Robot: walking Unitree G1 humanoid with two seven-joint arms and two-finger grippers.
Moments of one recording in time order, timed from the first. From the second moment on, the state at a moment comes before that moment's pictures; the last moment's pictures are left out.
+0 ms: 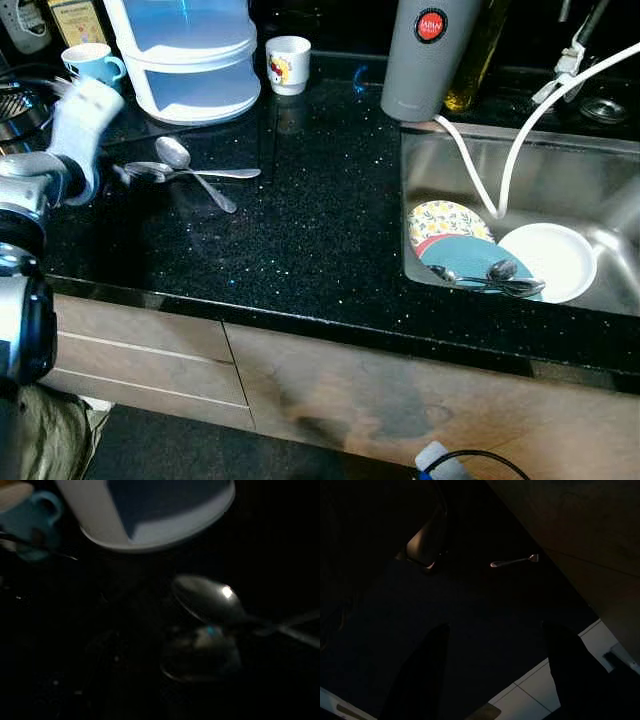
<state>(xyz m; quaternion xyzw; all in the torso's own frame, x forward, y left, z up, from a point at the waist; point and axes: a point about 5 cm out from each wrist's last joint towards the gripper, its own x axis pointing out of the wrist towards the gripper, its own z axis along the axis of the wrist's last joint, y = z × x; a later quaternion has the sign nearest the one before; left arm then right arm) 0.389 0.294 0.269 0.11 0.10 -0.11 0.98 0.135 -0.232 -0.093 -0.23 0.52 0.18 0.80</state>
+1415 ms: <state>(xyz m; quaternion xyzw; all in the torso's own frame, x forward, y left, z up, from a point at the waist) 0.388 0.294 0.234 -0.28 0.05 -0.03 0.96 0.137 -0.232 -0.091 -0.22 0.52 0.20 0.80</state>
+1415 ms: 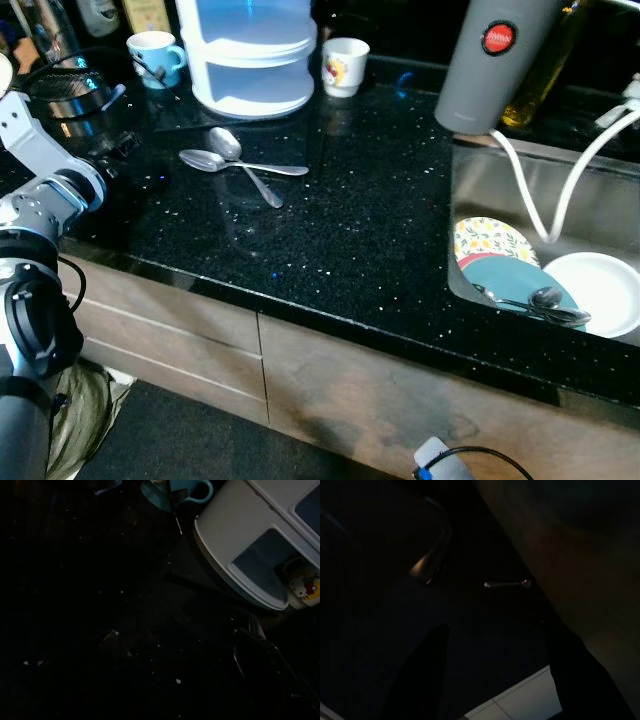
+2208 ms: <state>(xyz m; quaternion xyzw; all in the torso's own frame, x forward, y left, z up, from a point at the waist) 0.398 0.267 0.252 -0.23 0.04 -0.11 0.97 0.131 -0.241 -0.091 -0.23 0.52 0.19 0.80</state>
